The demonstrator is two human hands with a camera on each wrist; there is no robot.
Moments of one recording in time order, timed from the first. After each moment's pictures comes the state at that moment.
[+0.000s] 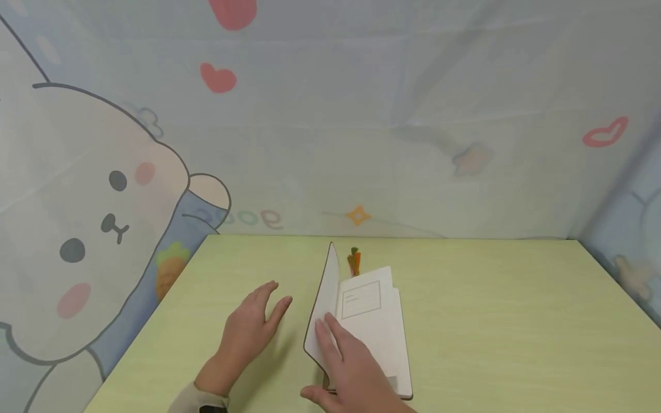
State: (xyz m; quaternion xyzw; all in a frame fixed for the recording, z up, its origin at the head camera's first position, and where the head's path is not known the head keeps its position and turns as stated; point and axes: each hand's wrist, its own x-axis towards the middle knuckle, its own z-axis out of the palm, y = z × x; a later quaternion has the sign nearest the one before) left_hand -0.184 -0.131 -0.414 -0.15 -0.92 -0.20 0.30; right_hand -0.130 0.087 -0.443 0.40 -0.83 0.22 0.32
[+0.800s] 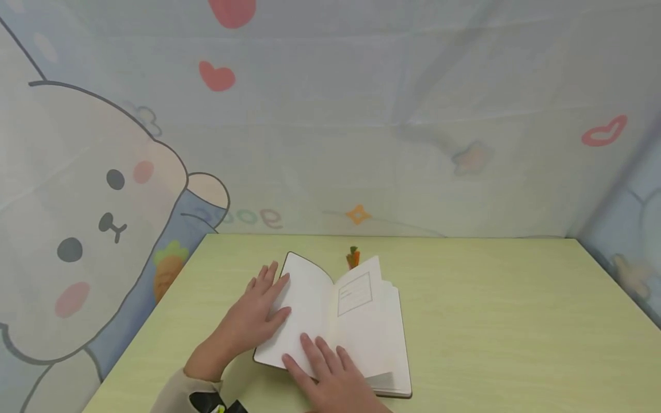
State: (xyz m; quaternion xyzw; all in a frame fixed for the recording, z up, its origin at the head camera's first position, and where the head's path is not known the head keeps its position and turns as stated) left_hand -0.192 -0.138 -0.389 -0.23 -0.95 -0.14 0.14; right_hand -0.124 0.071 -0.465 0.44 -0.84 0.01 0.30
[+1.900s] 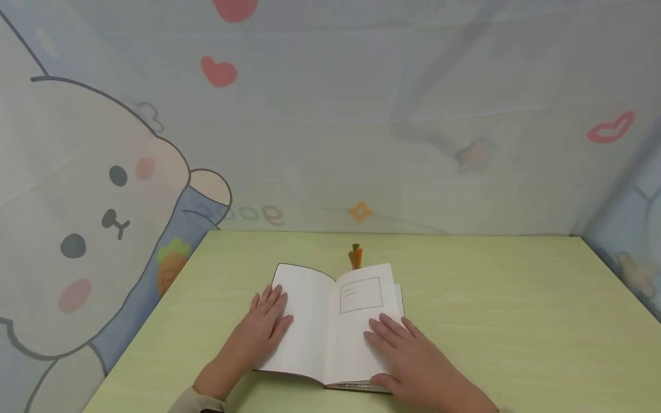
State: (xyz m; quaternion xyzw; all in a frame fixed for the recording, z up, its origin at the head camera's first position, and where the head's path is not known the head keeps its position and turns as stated) left_hand -0.182 -0.145 -0.438 -0.21 -0.96 -0.14 0.14; right_hand -0.142 0.176 -0.438 0.41 -0.89 0.03 0.19
